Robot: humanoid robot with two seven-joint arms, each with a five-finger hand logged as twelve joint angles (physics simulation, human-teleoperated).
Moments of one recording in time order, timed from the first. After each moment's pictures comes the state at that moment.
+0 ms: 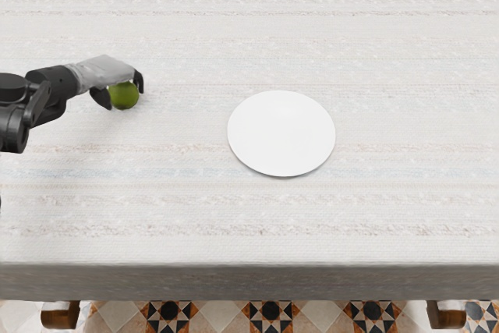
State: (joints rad) left arm -1.14 0.13 1.13 0.00 0.49 0.02 -0.61; right arm 0.00 0.00 -0.20 0.08 0.03 -0.08 0.03
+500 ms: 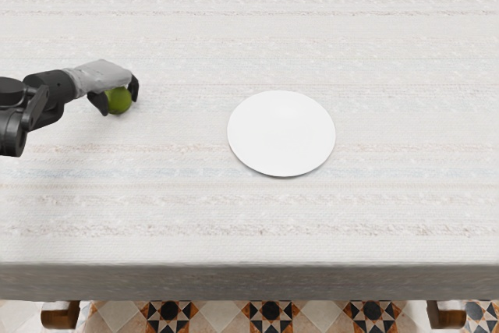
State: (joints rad) left arm -1.13 0.13 1.14 0.00 0.49 0.02 -0.61; right arm 0.00 0.00 -0.20 0.08 0.03 -0.08 0.03
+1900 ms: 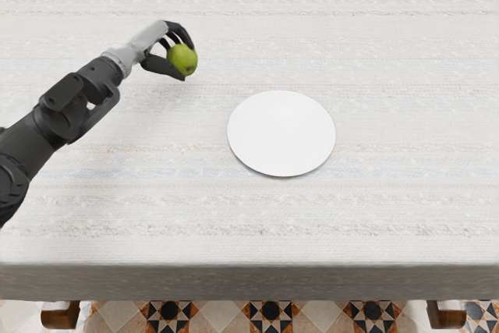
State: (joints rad) left arm -1.13 0.00 0.48 -0.05 0.28 0.00 -0.61; right arm 0.00 0.00 -0.20 0.08 0.03 -0.08 0.03
